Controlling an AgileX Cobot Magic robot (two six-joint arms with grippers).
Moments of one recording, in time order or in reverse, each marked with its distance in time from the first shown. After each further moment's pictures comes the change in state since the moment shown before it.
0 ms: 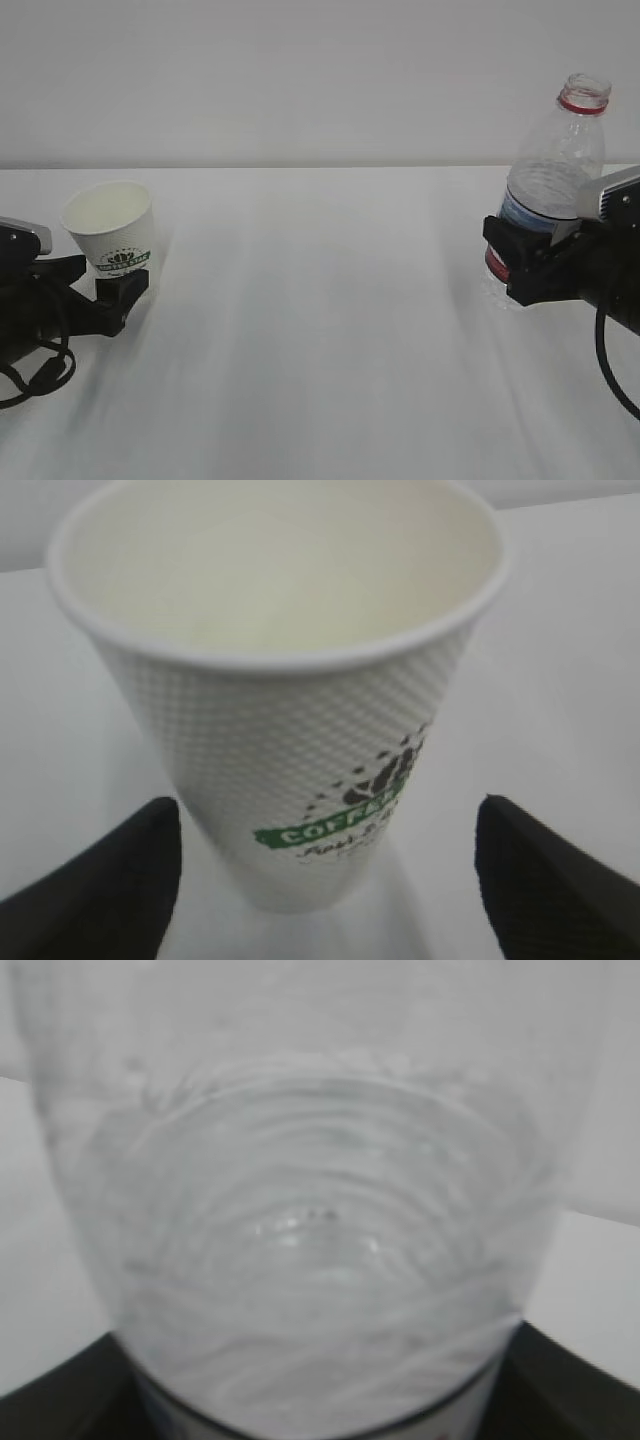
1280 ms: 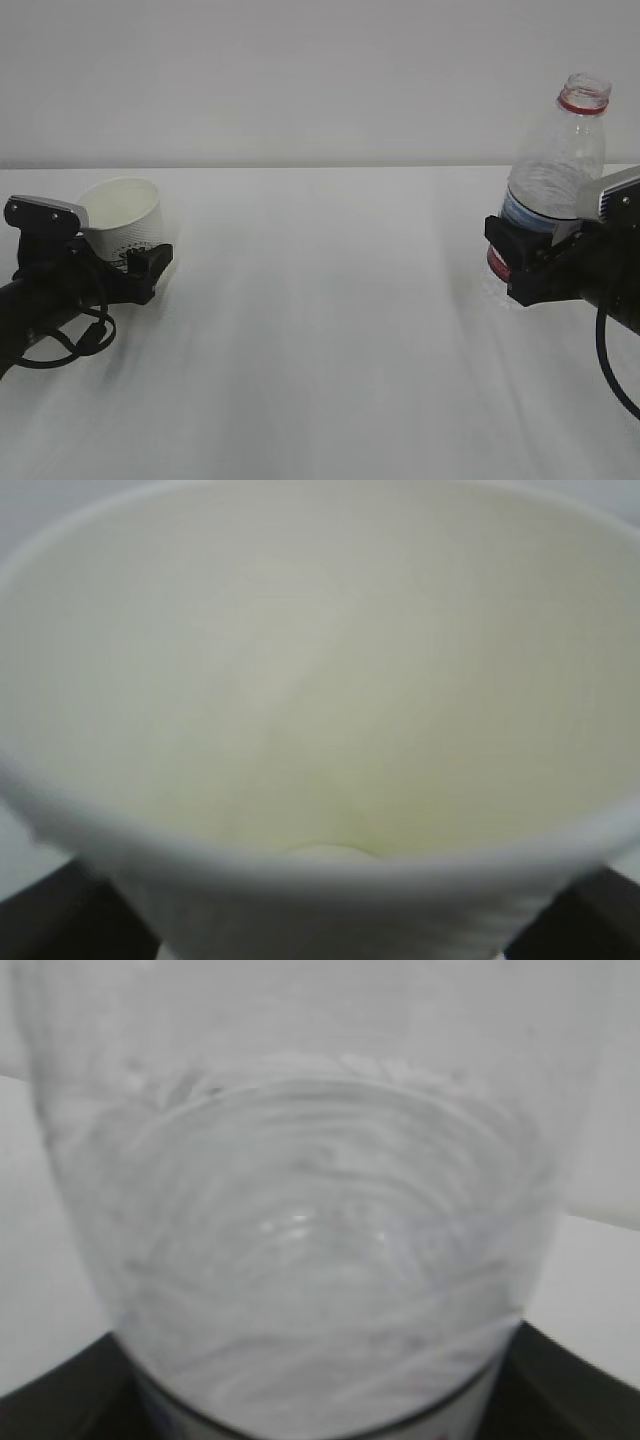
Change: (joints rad) left arm -0.020 0.136 -0.195 -0.024 0.000 0.000; right arm 0.000 0.000 0.001 0.008 -0.002 -0.016
